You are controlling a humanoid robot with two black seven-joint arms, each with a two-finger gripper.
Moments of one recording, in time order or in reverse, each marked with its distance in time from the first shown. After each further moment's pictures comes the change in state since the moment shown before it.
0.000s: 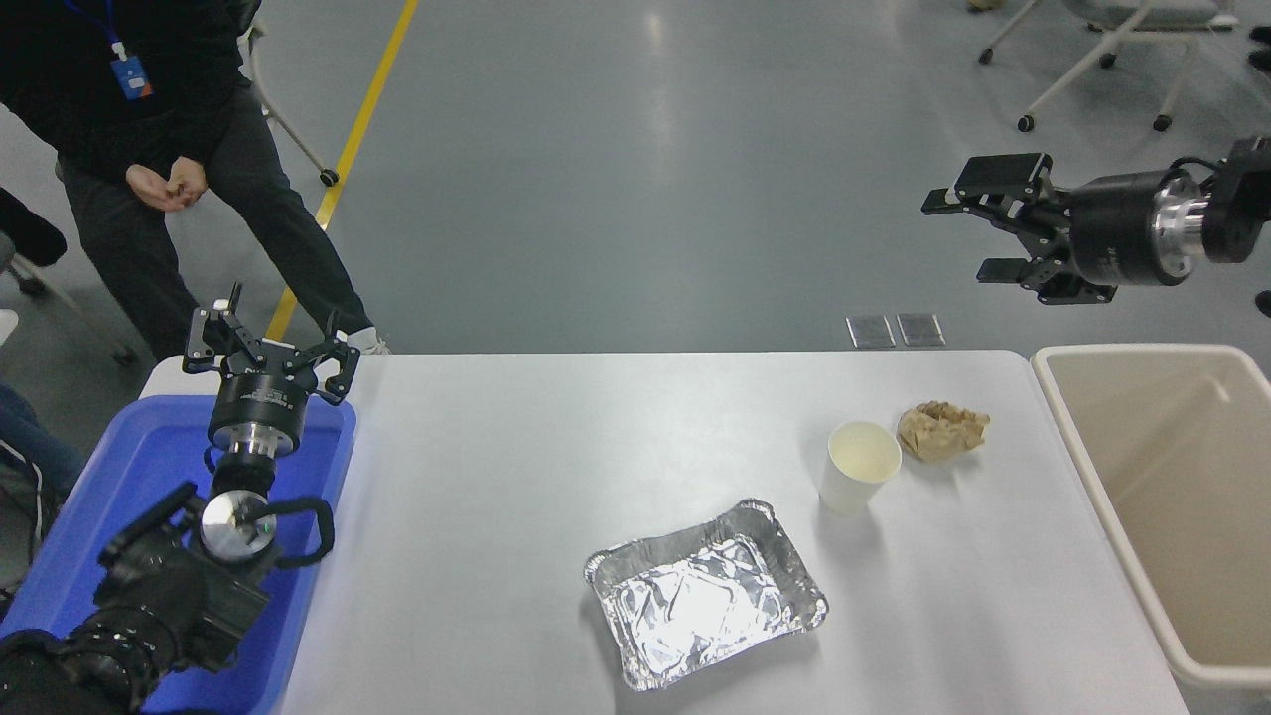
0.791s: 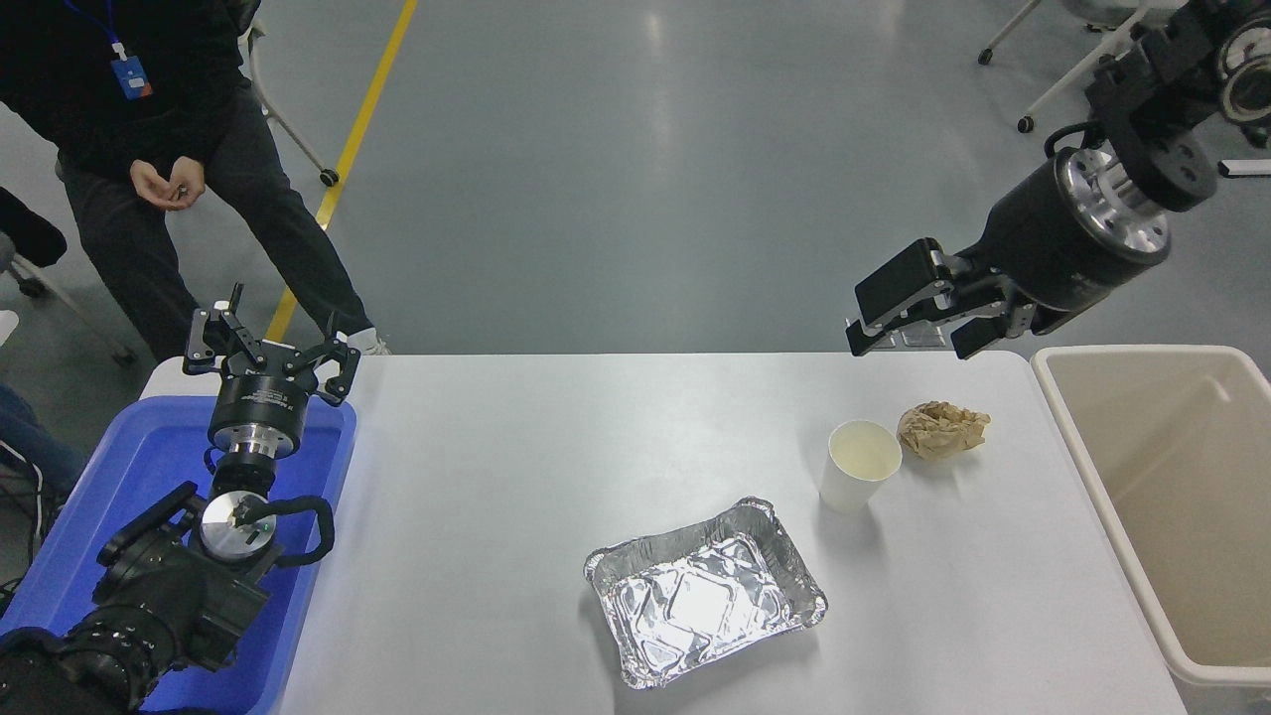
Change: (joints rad) left arm 0.000 0.000 0.000 0.000 0.000 0.000 0.000; right arm 0.414 0.321 -0.287 0.237 -0.008 0.273 0.005
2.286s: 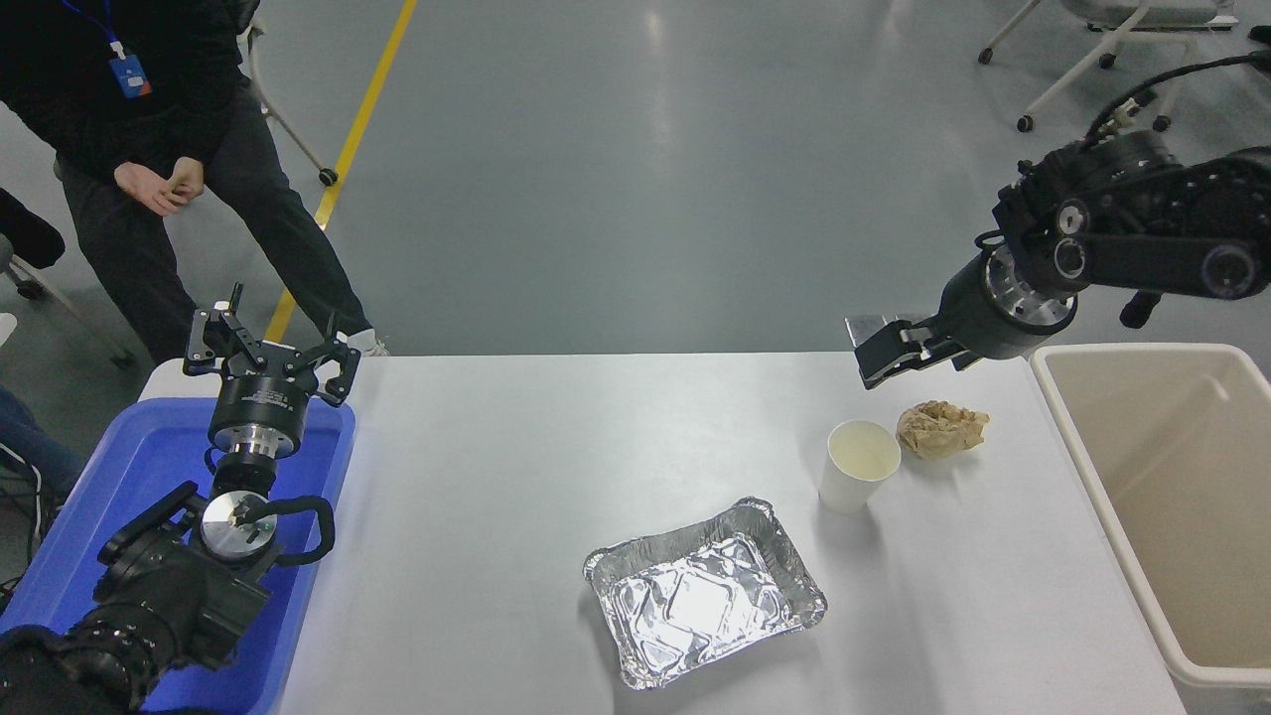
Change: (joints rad) left arm 0.000 0.000 0.000 0.000 0.000 0.000 0.000; right arm -0.580 0.135 0.113 -0.432 -0.304 -0.317 -0.003
